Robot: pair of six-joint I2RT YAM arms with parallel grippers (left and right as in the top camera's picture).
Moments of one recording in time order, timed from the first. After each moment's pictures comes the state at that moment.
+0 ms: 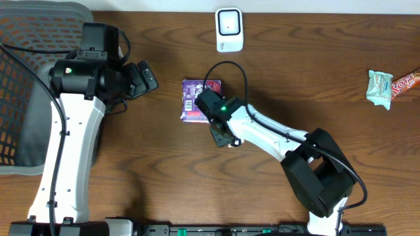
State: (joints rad) left arm -0.07 1.51 1.59 -1.23 0.08 -0.52; right arm 0.74 1.98 1.33 -0.84 0.18 0.34
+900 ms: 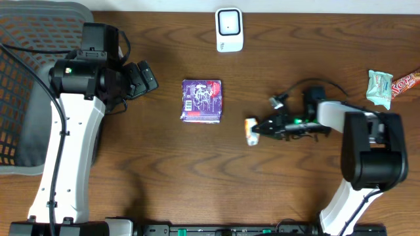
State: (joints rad) left arm -0.07 1.51 1.59 -1.23 0.08 -0.52; right arm -0.04 2.00 0.97 -0.60 -1.16 0.00
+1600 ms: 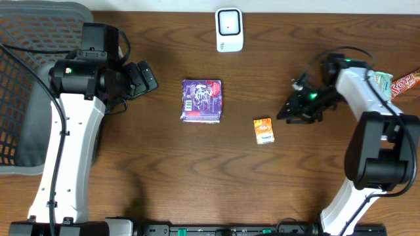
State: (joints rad) left arm -0.07 1.51 1.59 -1.23 0.08 -0.52; right arm -0.04 2.00 1.42 -1.17 -0.57 -0.03
